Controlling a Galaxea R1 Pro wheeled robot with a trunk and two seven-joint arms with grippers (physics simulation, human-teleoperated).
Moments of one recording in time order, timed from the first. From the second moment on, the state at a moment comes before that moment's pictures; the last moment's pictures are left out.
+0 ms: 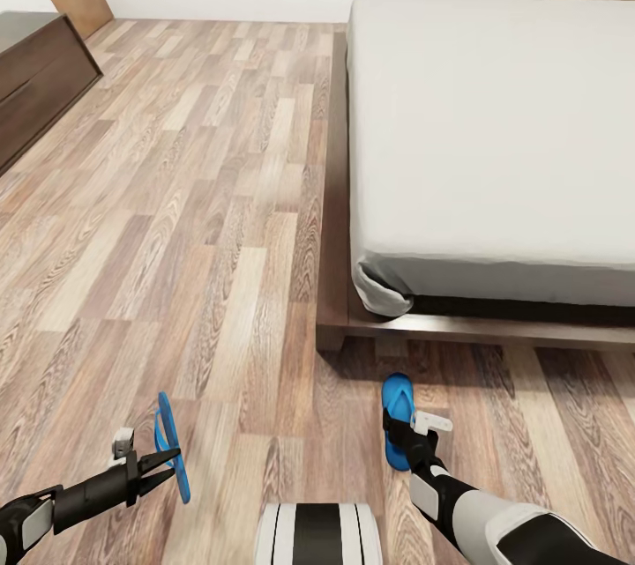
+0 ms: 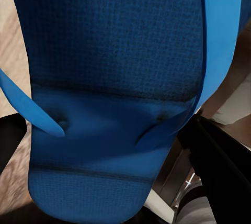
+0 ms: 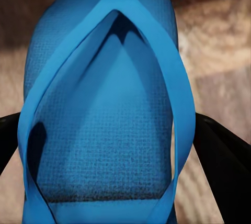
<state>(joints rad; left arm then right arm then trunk) -0.66 0.42 0.08 -0.04 0.38 0.53 -1.37 -0.75 0.07 0.34 0.04 -0.62 -0.52 0.01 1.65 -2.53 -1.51</state>
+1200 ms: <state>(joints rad) -0.66 0.45 0.07 -0.04 0.36 0.48 -1.54 -0.75 0.07 0.34 0.04 -0.62 -0.52 0.01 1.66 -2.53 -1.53</state>
